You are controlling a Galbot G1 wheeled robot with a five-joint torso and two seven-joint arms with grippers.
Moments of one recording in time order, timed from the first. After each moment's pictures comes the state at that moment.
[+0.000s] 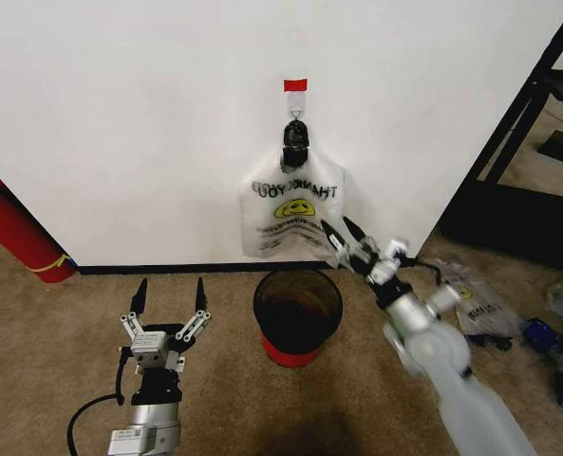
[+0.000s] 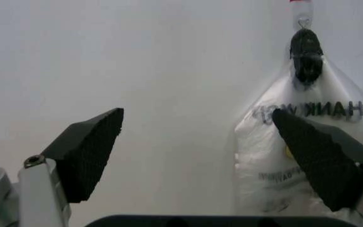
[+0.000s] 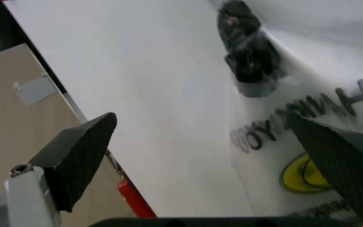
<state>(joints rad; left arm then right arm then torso) 1.75 -1.39 -0.42 -2.26 0.08 -0.39 -0.28 -0.95 1.19 0.27 1.74 1.11 -0.03 -0.45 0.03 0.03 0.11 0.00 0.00</state>
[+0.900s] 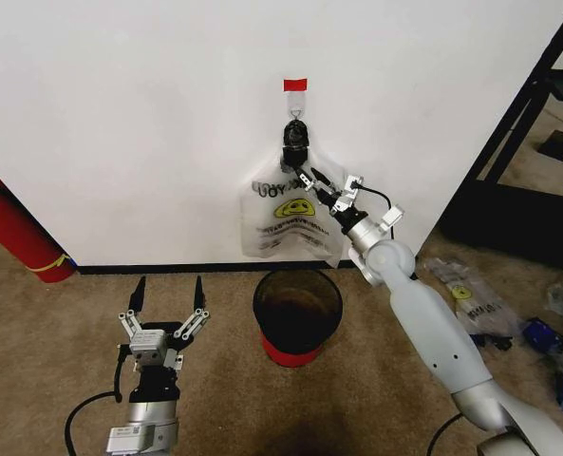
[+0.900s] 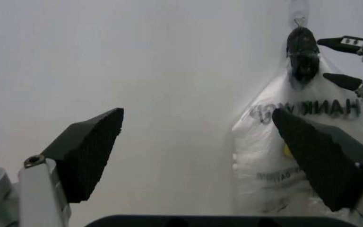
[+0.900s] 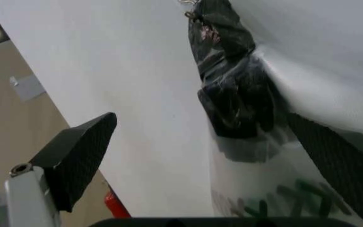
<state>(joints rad) 1.73 -1.37 -0.42 -2.25 0.08 -0.39 -0.27 -0.55 1.25 0.12 1.38 1.14 -0.04 -0.48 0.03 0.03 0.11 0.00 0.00</state>
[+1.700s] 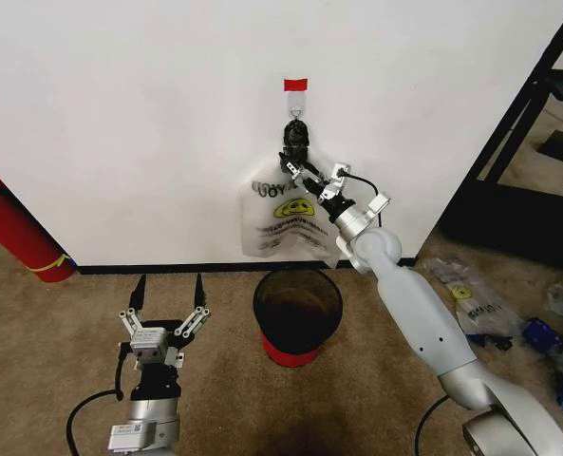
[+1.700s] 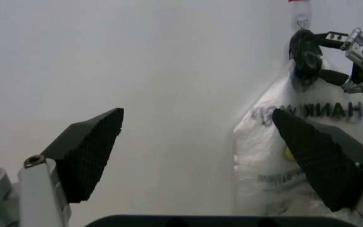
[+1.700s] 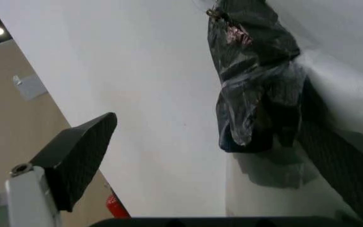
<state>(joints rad) 1.72 -1.38 -0.41 -2.25 0.08 -0.39 -0.28 -0.49 1.28 0.08 1.36 1.13 -0.03 -0.45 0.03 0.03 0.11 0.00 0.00</state>
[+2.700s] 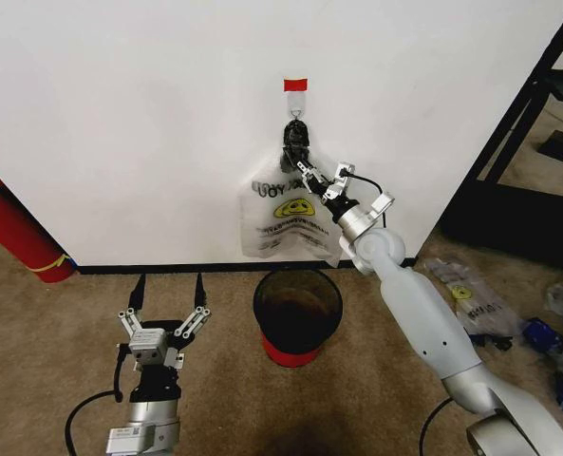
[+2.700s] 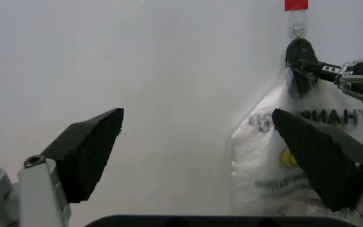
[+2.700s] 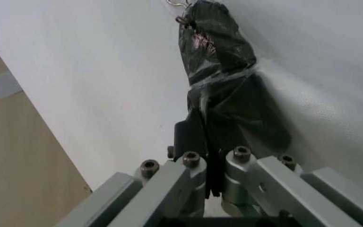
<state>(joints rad) 1.74 -1.38 -0.41 -2.27 0.08 -0.40 -0.28 -0.50 1.27 0.08 1.37 1.10 -0.03 -0.38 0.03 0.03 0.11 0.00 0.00</state>
